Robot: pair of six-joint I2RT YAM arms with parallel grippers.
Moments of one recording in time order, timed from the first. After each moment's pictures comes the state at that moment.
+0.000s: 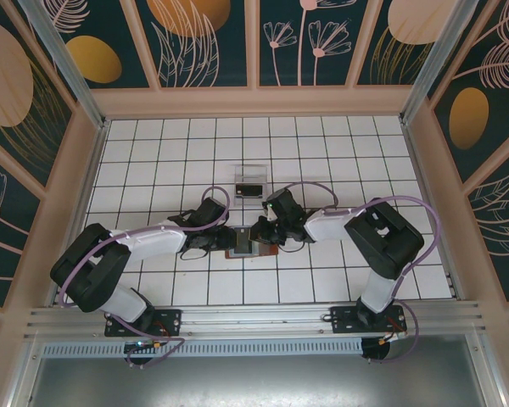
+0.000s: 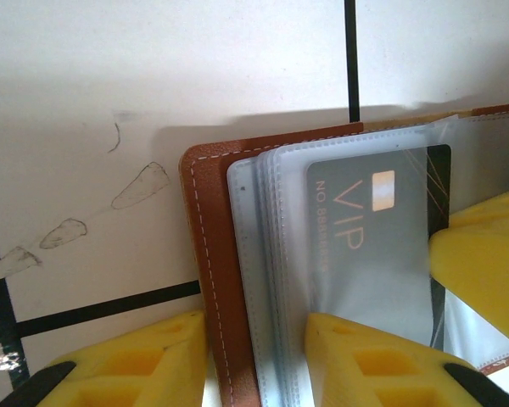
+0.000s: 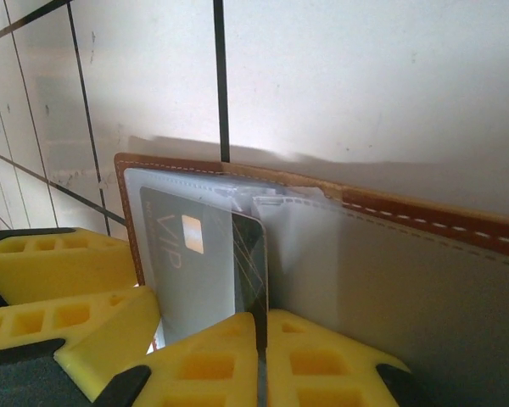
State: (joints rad) left arm -0.70 1.52 0.67 -0.23 0.14 -0.72; right arm 0.76 1.75 0.77 0.09 -0.45 0.91
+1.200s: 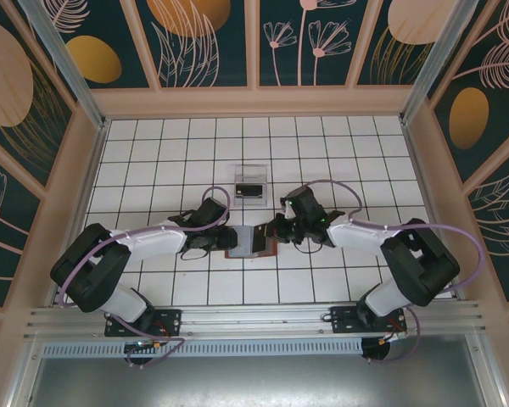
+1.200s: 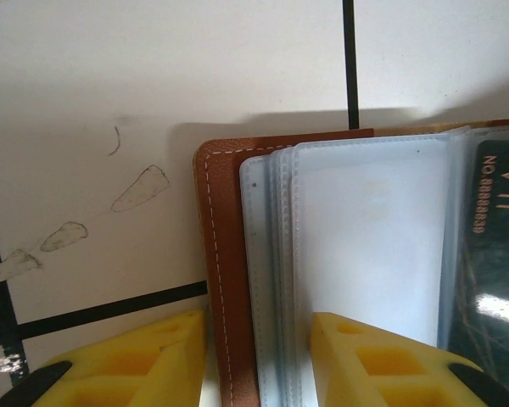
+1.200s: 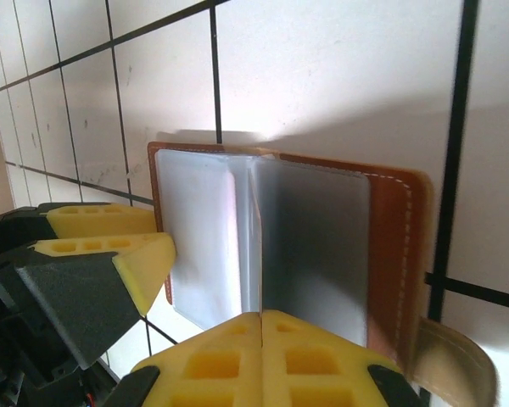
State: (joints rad) left arm -0.70 1.52 0.67 -0.24 0.13 -0.71; right arm 0.68 1.48 0.67 -0.06 -0.42 0.87
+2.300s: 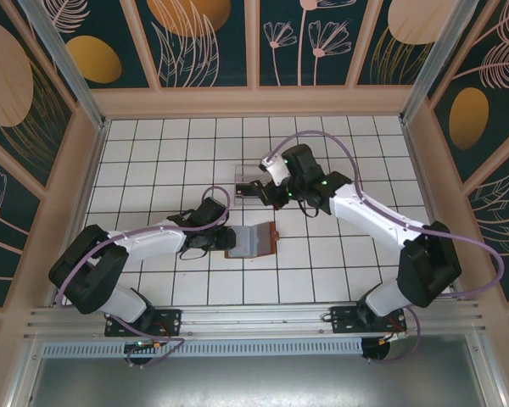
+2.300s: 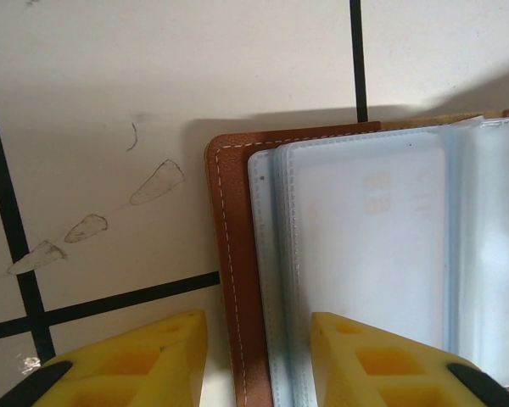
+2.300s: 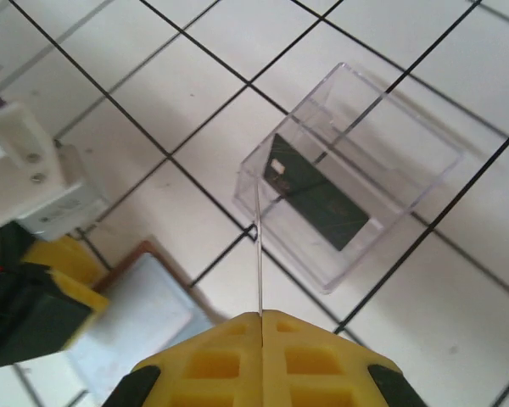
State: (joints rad) left arm -0.70 1.50 0.68 -0.27 0.12 -0.69; right arm 0.66 1.51 1.17 -0.45 -0.19 -0.14
